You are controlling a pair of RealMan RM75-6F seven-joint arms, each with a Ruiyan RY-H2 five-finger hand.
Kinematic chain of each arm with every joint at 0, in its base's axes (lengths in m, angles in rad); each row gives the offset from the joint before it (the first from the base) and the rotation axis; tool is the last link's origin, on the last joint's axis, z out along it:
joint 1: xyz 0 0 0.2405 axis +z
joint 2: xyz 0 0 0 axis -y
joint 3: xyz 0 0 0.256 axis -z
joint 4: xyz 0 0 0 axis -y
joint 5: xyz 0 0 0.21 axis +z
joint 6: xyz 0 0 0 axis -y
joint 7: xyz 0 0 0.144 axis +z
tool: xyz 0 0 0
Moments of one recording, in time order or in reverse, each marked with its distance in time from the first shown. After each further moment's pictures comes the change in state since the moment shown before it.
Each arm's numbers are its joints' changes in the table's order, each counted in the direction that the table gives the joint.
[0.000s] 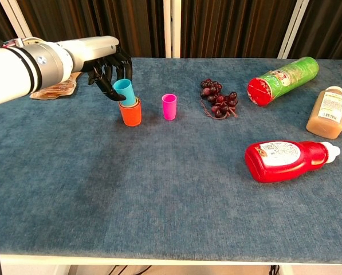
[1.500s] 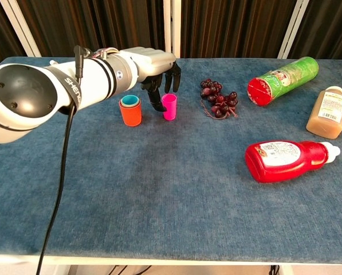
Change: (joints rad) left arm -0.234 0.231 0.008 -0.291 -0.089 0.087 0.209; right arm -0.016 0.002 -0.006 -0.062 0.015 0.009 0.106
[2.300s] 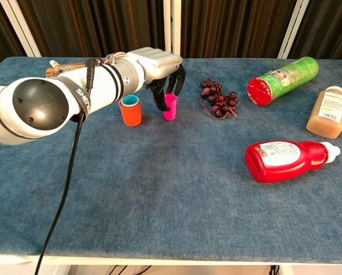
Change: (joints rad) left arm -0.004 0.064 0.005 -0.114 0.100 0.024 -0.043; right arm 0.002 -0.005 -0.003 -0.006 0.019 0.026 0.004
